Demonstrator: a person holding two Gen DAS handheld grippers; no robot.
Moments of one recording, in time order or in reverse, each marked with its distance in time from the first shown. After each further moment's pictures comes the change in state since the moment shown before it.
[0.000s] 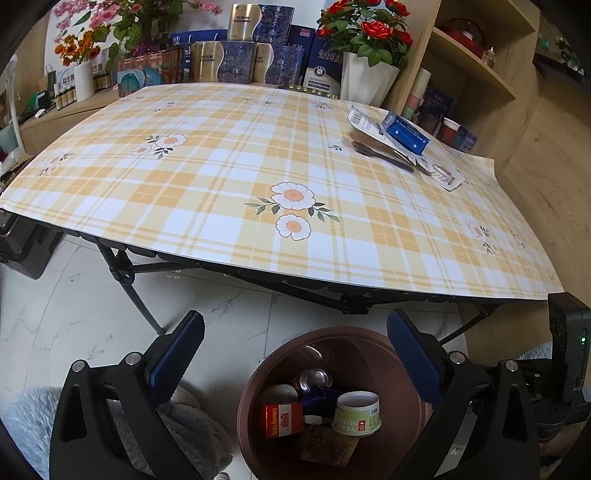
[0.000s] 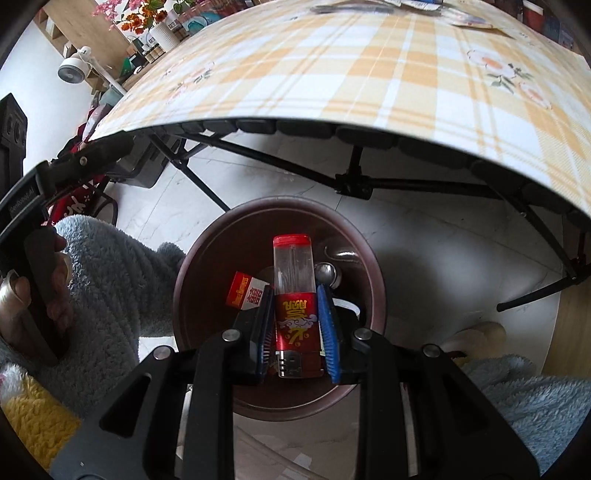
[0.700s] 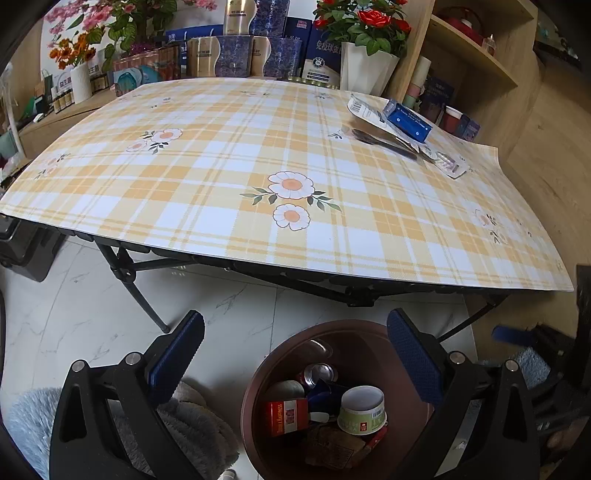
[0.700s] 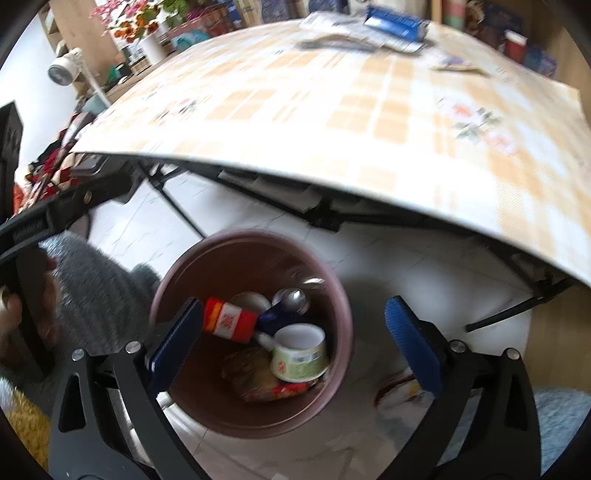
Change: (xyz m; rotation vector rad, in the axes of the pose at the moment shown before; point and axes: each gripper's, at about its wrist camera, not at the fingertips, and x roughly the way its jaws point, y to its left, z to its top) left arm 0.008 -0.004 -0.001 0.025 0.030 0.022; right arm -0.022 0.003 0.014 -0.020 -0.123 -0.161
